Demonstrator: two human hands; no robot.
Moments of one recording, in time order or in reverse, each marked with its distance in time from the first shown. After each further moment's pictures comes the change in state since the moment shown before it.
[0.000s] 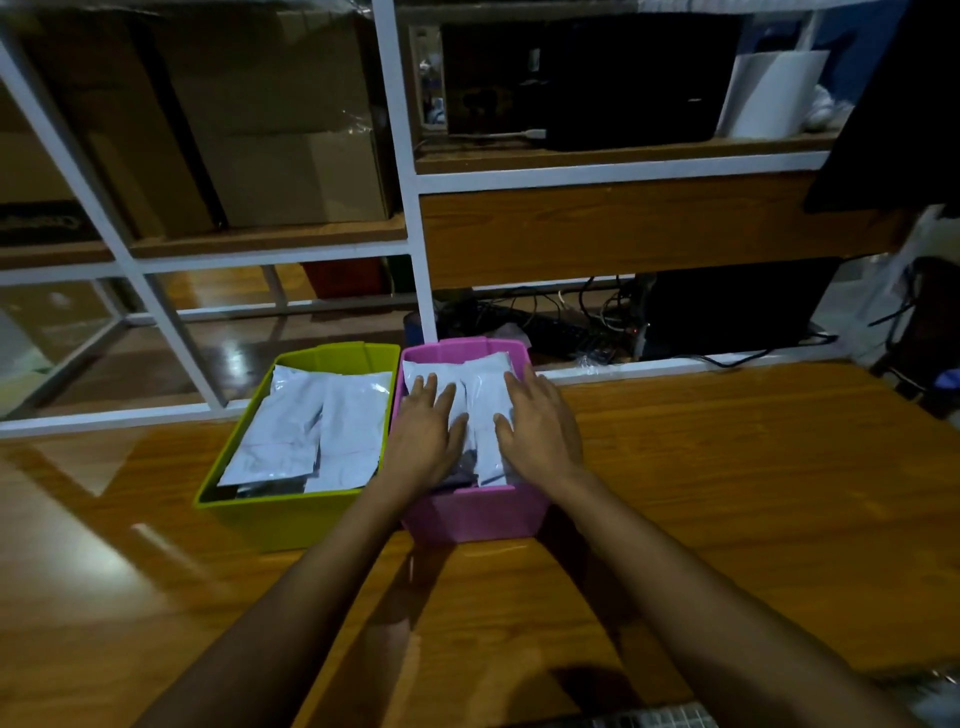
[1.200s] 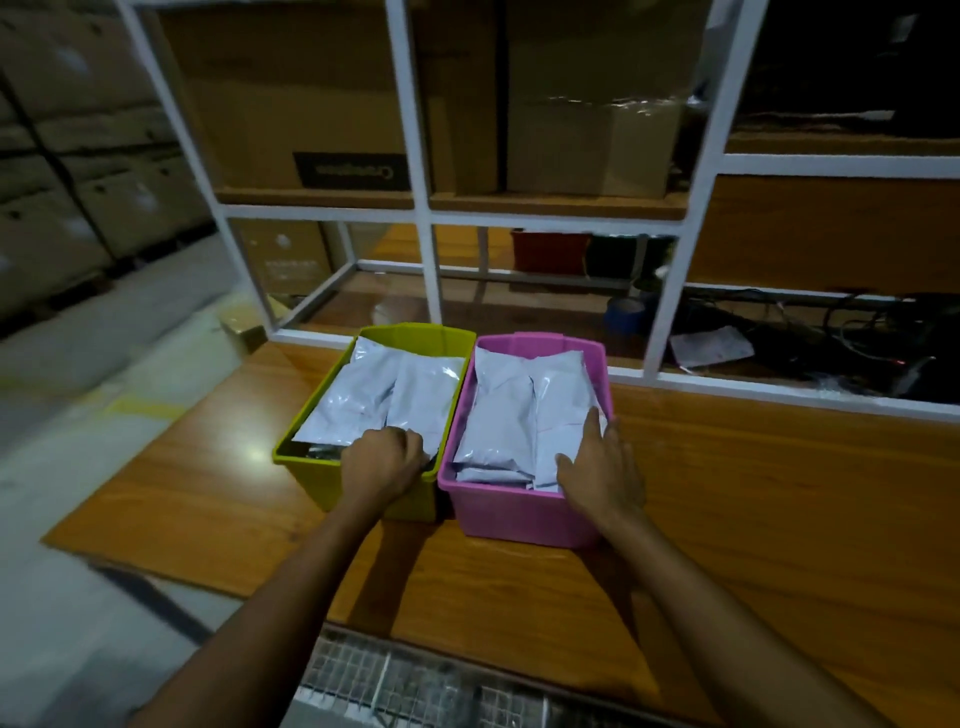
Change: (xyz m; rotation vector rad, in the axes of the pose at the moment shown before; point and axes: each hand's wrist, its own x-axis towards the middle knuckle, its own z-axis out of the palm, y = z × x) left_hand -0.195 -0.274 -0.117 0.093 0.124 -0.569; right_hand -0.050 -0.229 0.102 0.031 -0.288 0.212
